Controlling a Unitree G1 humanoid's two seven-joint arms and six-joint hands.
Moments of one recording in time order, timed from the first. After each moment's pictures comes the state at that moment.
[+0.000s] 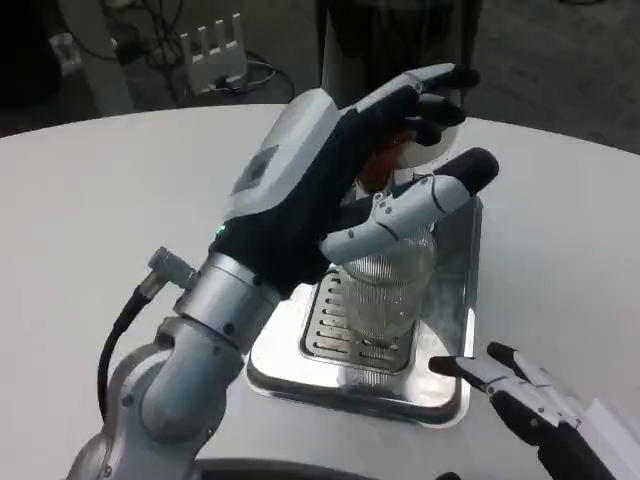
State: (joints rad) left arm -0.54 0.26 -0.17 -0.21 0.40 -0.10 -0.15; right arm 0.53 -0.29 -0.02 -0.80 -0.52 -0.20 0.23
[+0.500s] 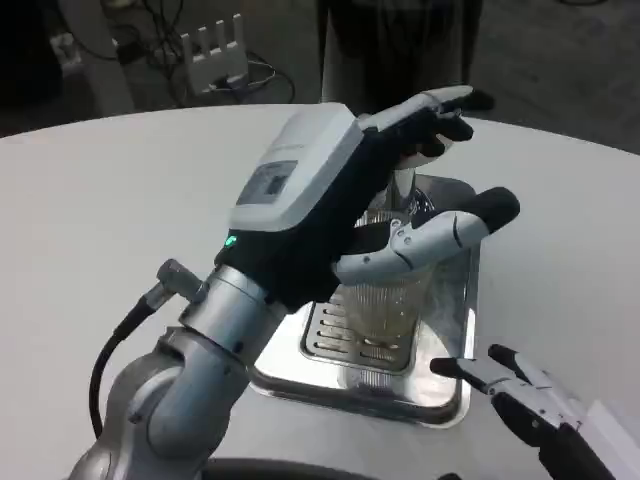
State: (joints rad) left arm -0.51 0.28 -0.20 -0.24 0.52 -0.14 -0.12; right arm 0.53 -0.29 -0.02 -0.79 -0.52 -0.20 0.23
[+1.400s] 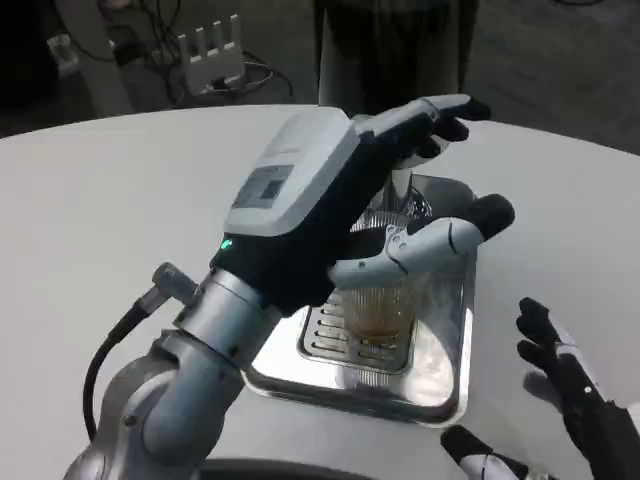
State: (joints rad) left arm -0.51 0.30 -0.20 -0.23 0.52 -0.16 -0.11; right arm 0.38 -0.06 0.04 -0.48 -0.29 -0.22 0.02
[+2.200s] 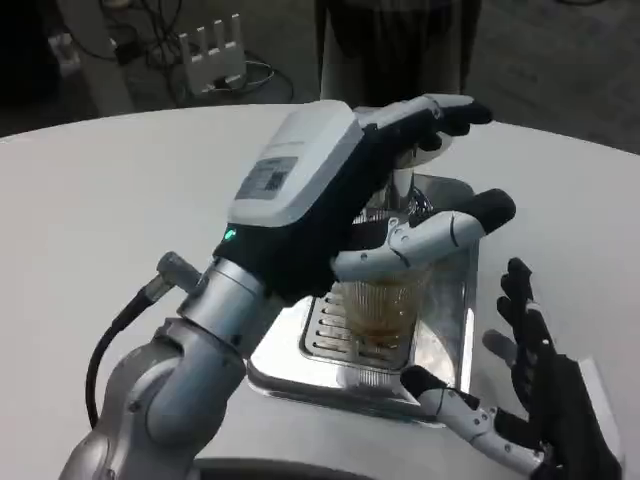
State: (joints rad) left arm -0.55 0.31 -0.20 -0.18 0.53 -0.17 -0.11; right arm 0.09 0.03 0.08 -0.17 -0.21 -0.23 -0.08
